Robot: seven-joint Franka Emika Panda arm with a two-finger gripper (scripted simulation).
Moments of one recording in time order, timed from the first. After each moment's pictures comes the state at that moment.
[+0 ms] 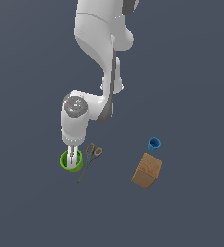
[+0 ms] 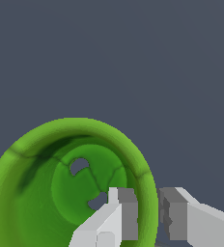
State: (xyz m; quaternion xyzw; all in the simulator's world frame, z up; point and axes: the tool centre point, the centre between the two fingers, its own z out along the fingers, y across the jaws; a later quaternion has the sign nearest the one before) arm 0.035 -0.182 0.076 0.74 -0.66 0.09 0.10
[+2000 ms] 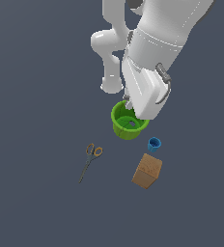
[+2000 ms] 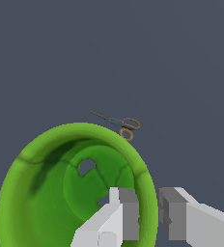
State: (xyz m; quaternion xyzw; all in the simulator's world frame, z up) arm 0.044 0.043 0.376 0.74 -0.66 0.09 0.10
